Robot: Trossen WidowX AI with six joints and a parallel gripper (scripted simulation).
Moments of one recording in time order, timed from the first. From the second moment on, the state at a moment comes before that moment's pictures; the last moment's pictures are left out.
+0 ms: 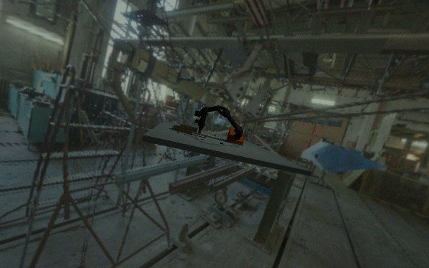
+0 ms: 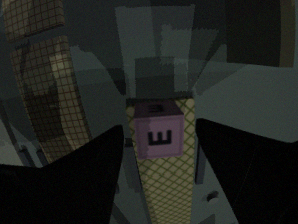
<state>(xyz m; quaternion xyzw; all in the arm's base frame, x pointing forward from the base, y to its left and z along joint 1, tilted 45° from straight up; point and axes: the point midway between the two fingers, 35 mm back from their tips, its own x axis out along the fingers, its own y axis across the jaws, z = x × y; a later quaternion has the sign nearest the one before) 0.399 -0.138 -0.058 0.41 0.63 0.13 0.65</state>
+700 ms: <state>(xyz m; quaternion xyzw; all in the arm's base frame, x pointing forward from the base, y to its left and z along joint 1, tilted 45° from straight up) 0.400 -0.129 -0.066 0.41 0.63 0.13 0.65</state>
